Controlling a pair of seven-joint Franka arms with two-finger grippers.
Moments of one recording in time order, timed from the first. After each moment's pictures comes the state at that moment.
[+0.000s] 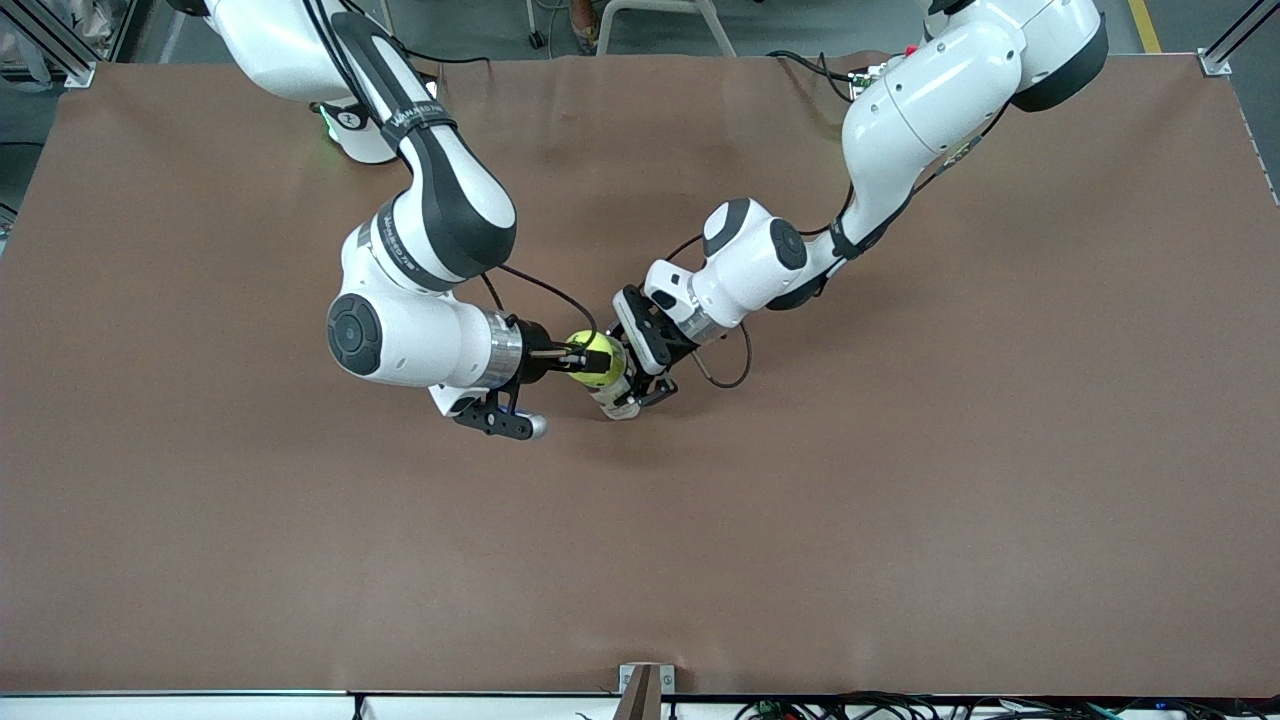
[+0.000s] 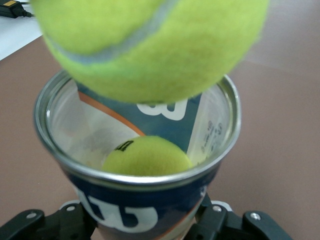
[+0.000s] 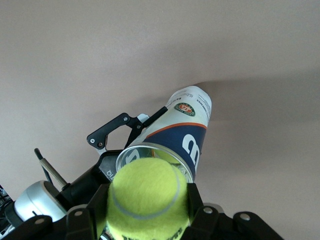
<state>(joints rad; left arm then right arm) -0.21 0.83 -0.68 -1.83 -0.24 3.24 0.87 0.54 0.56 -0.07 -1.41 0.65 1.92 0.48</state>
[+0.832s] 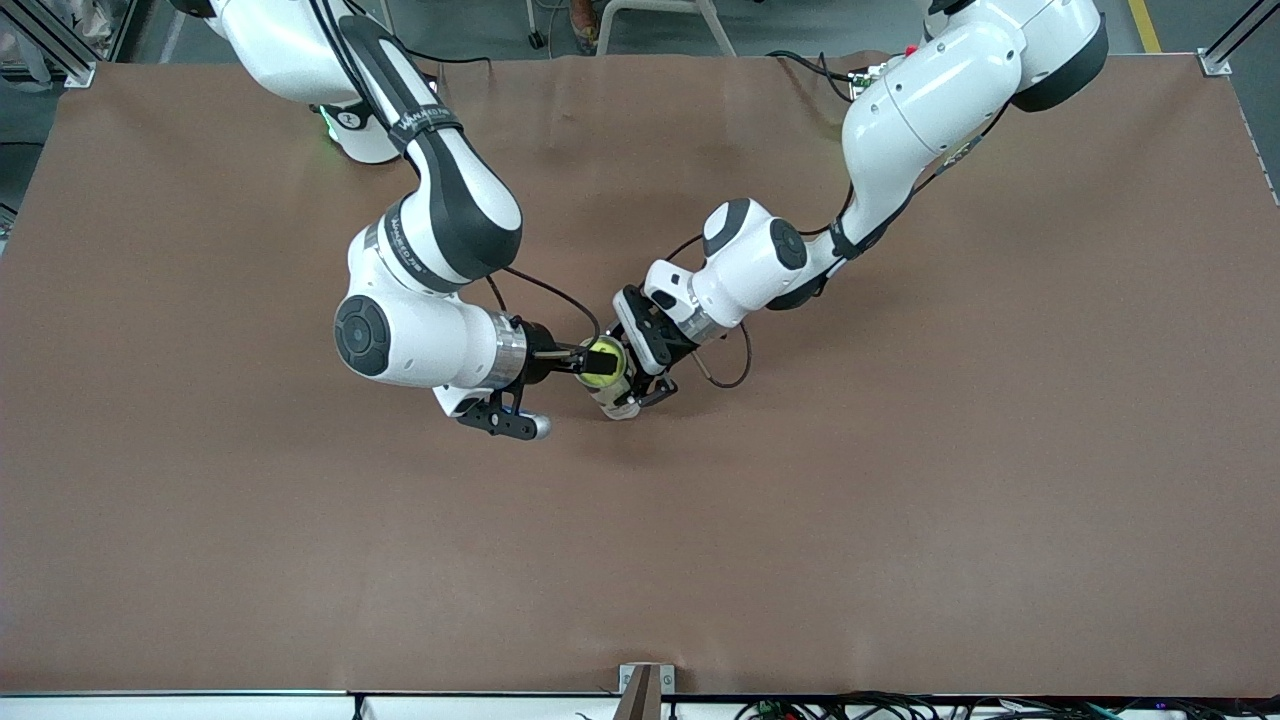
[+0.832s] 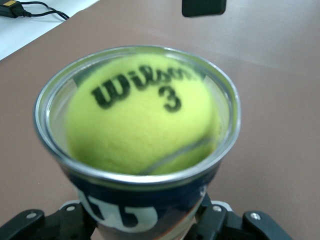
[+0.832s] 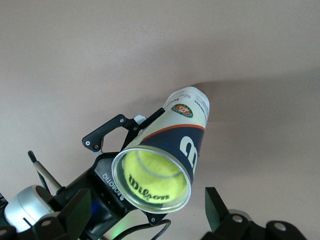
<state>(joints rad) -0.21 0.83 -0.68 -1.83 -0.24 3.24 0.87 0.56 0.57 -0.09 -1.41 0.65 1.92 0.48</state>
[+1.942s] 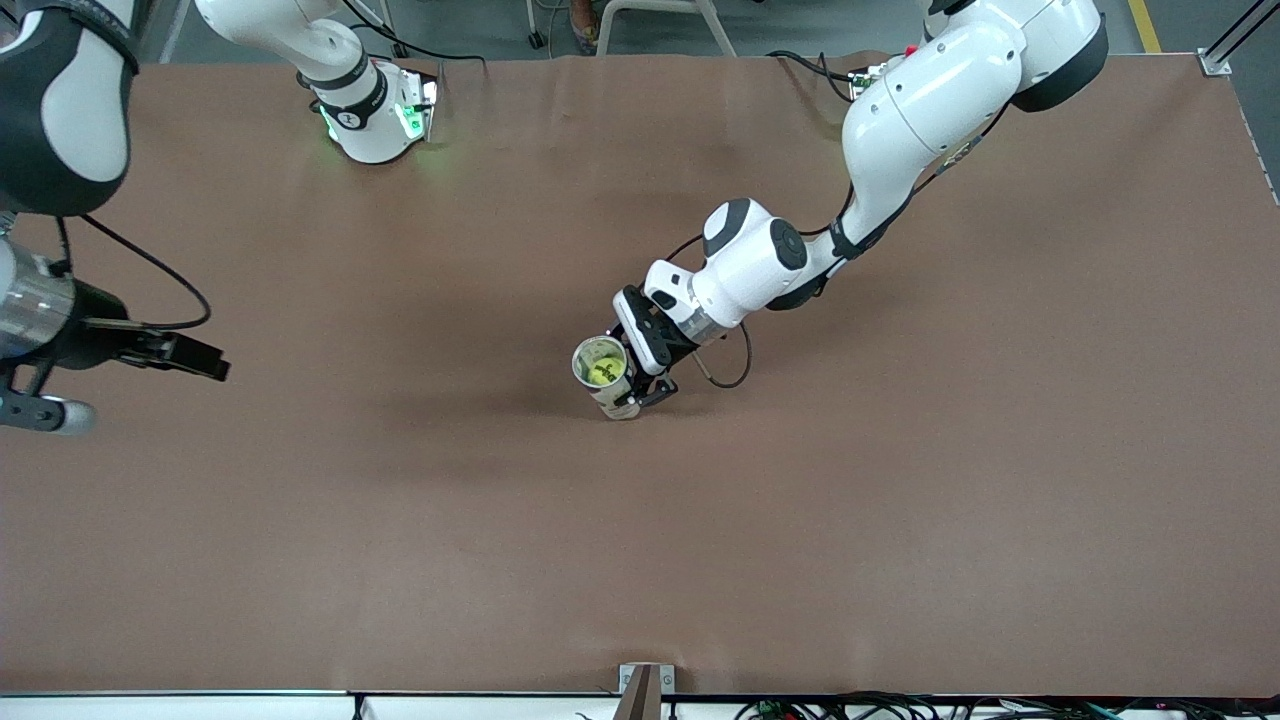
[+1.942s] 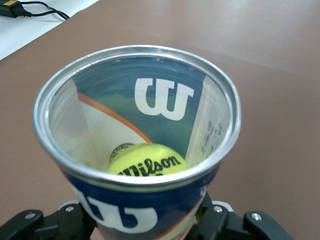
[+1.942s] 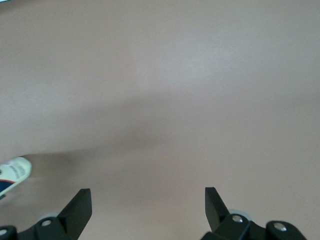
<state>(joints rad) -0.21 0.83 -0.68 -1.83 -0.24 3.24 0.87 0.52 0.36 -0.65 -1.26 0.24 1.51 0.08</state>
